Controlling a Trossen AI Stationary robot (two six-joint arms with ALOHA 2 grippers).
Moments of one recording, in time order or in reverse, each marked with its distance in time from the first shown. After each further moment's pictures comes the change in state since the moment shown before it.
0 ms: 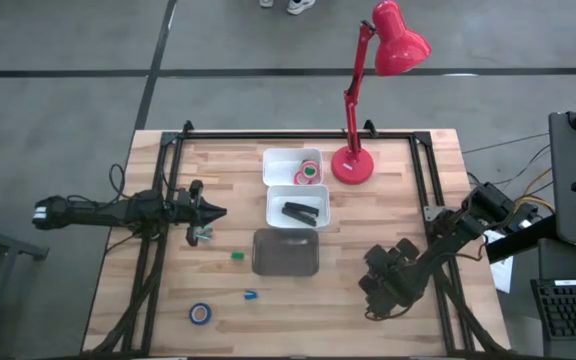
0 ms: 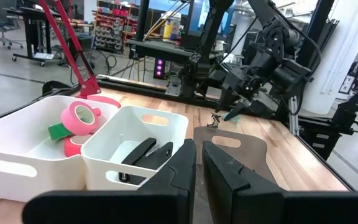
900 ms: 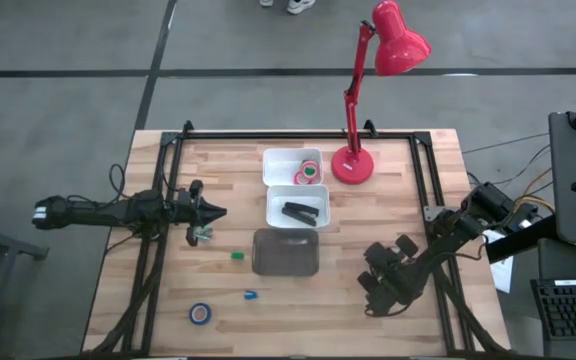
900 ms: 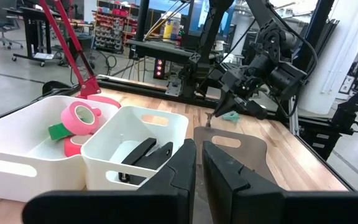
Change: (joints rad) left arm 0.000 0.000 0.000 0.000 0.000 0.000; right arm -0.009 0.000 -0.027 0.010 0.066 0.005
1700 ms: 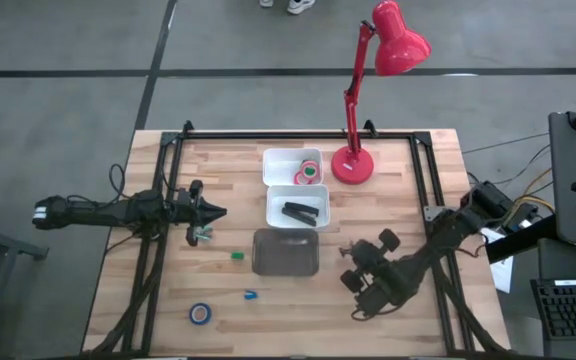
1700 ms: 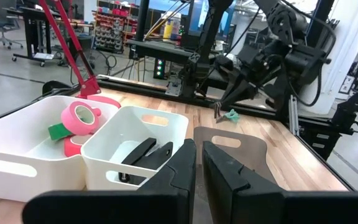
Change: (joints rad) left arm 0.000 0.000 0.000 0.000 0.000 0.000; right arm -0.053 -0.002 0.170 0.007 0.321 -0.151
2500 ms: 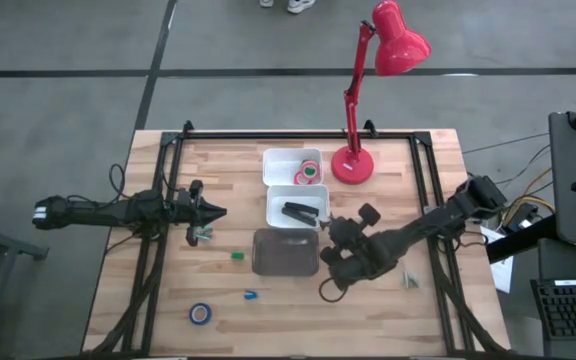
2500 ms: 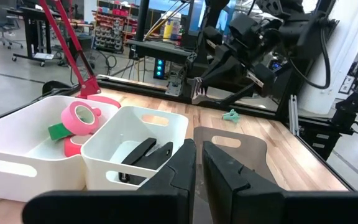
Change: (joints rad) left arm 0.000 0.000 0.000 0.000 0.000 0.000; right arm -0.219 -0.001 0.140 0.063 0.167 -0.384
